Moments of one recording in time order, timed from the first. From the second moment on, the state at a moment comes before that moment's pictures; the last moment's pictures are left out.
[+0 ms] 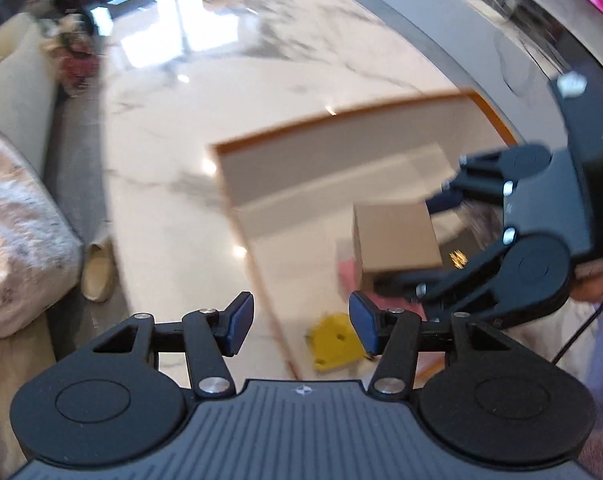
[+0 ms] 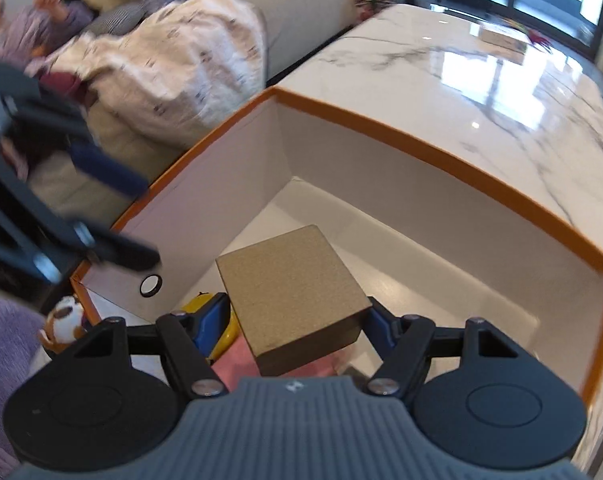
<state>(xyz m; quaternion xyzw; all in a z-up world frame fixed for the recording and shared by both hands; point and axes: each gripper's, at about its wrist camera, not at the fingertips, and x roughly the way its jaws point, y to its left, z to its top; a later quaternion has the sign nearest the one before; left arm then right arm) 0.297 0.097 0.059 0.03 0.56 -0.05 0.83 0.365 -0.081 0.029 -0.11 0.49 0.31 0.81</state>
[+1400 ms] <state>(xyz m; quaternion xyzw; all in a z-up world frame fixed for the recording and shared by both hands) 0.263 0.143 0.064 -0.04 0.53 -0.06 0.84 0.358 0.000 0.020 -0.29 0.42 0.44 0.74</state>
